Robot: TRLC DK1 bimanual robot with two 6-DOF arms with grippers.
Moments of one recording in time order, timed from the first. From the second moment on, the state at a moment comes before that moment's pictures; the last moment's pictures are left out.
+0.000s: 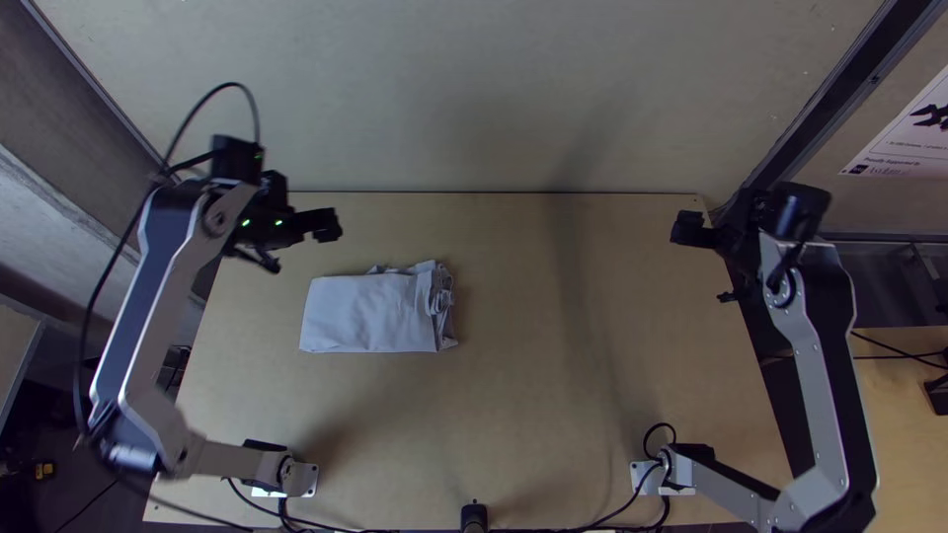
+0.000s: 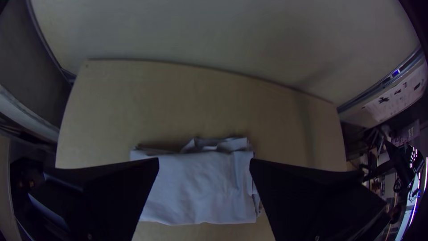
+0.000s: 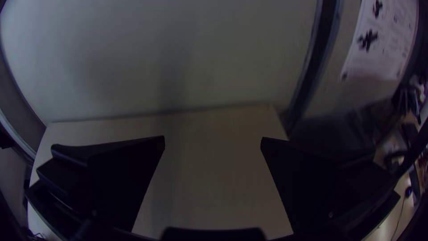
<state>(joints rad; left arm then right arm) -0.12 1.42 1.76 -1.16 0.11 -0.25 0.00 1.18 1.38 -0.68 0.03 0.07</state>
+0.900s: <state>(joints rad) 0.04 0.08 0.86 -0.54 0.01 -0.05 0.08 0.09 0.71 -0.16 0.01 -0.15</state>
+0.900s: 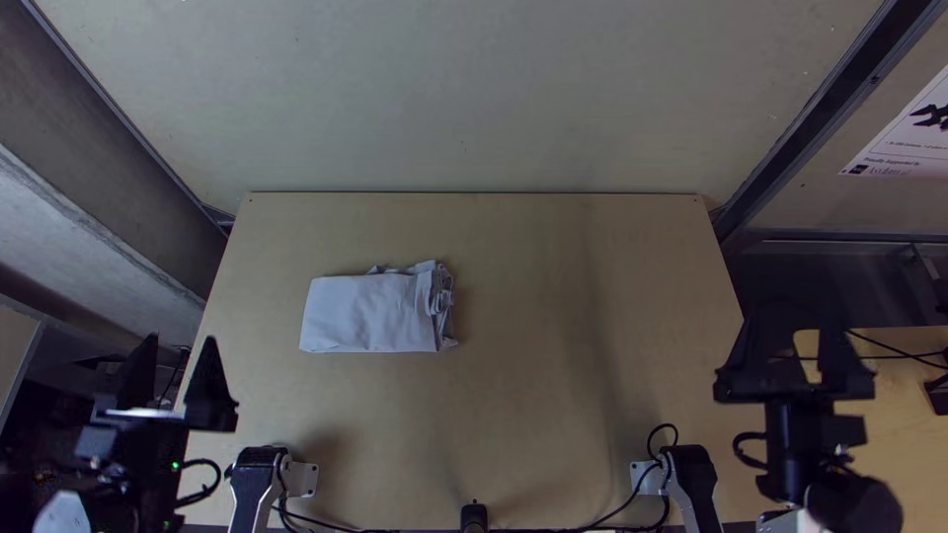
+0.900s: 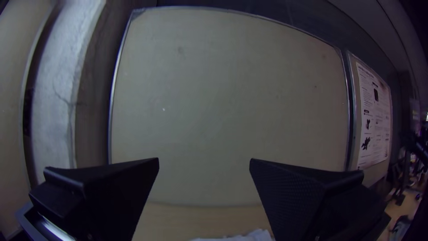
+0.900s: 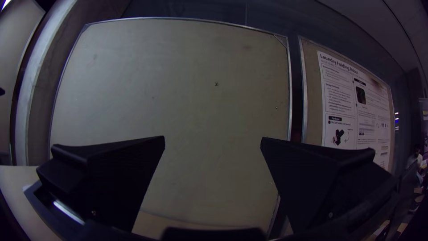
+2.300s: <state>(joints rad) 0.09 0.01 0.10 -0.15 -0.11 0.12 0.04 0.00 0.01 0.01 0.02 -0.13</state>
